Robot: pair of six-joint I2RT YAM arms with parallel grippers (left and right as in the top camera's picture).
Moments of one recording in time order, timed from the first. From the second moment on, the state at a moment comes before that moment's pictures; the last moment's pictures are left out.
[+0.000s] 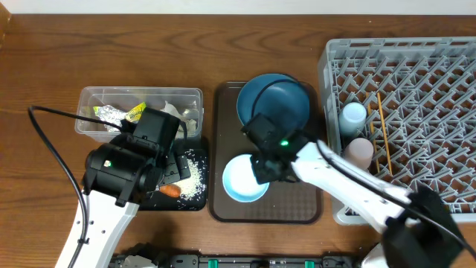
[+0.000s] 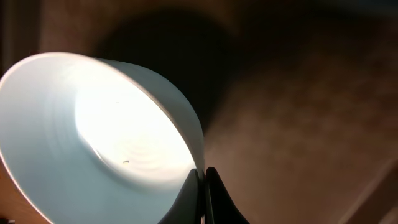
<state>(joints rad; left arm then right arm) -0.34 1.12 1.20 -1.42 -0.24 -0.61 0.76 1.64 1.14 -0.86 -0.04 0.49</state>
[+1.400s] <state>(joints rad) -0.34 1.12 1.20 -1.42 -0.24 -0.61 0.11 1.22 1.14 -0.98 0.15 0.32</state>
